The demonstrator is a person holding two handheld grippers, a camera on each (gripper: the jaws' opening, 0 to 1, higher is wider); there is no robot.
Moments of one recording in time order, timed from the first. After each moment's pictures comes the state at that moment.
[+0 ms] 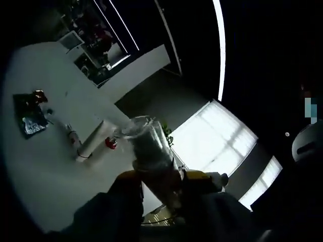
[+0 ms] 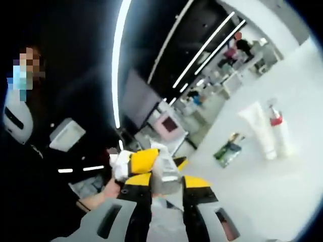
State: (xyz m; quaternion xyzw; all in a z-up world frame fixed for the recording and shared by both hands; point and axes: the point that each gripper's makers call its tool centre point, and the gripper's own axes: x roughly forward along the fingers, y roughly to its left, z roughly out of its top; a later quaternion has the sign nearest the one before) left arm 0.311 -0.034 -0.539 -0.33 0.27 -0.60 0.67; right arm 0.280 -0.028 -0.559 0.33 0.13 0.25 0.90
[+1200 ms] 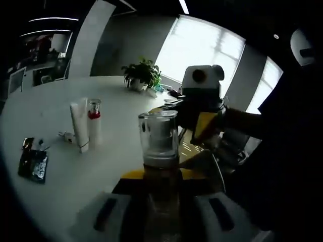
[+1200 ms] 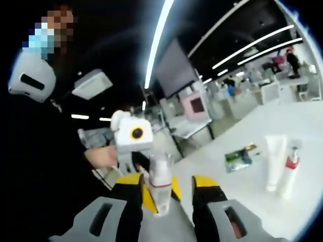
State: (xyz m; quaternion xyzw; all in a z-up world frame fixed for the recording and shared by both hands) left arm 0.245 -0.025 -0.588 0.06 0.30 -0.73 0.61; right arm 0.267 -0.021 -0.540 0.16 0.16 0.41 0.88
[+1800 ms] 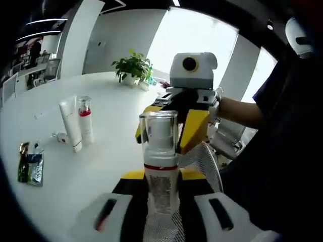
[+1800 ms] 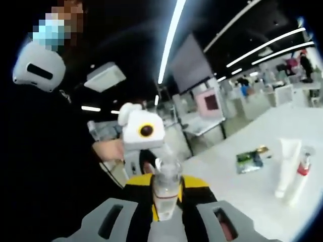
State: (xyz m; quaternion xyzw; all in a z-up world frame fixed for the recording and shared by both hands) left arm 0.232 -0.024 -0.592 0.08 0.29 -0.75 0.59; right arm 0.257 -0.003 -0.543 0.14 0.15 0.45 0.87
